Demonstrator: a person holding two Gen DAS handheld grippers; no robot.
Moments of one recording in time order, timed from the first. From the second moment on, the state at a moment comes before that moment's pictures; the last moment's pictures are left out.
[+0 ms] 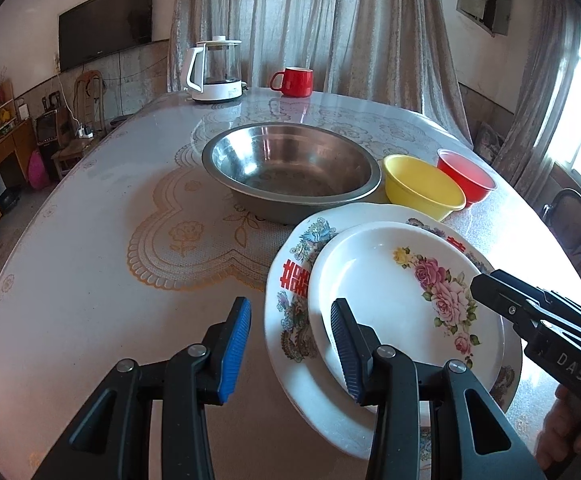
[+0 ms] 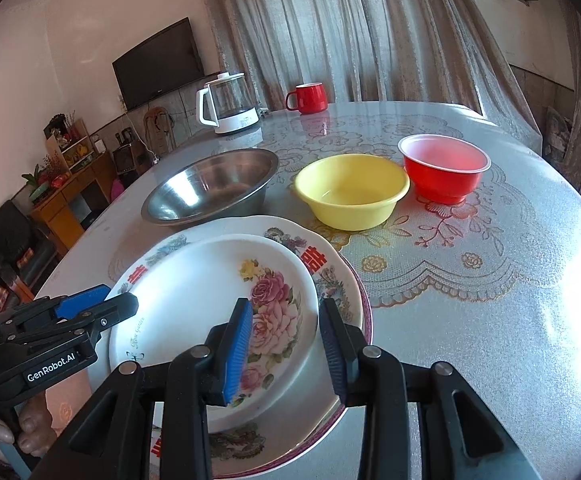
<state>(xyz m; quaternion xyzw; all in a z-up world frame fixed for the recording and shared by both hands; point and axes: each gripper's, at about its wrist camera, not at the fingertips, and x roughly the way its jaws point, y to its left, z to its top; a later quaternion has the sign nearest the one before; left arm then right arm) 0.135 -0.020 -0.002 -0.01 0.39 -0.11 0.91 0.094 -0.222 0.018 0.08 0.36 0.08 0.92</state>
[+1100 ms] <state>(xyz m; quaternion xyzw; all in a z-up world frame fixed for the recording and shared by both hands) 0.171 0.032 0.002 -0.08 0.40 -0.07 0.91 0.156 -0.197 0.024 0.15 0.41 0.16 0.89</state>
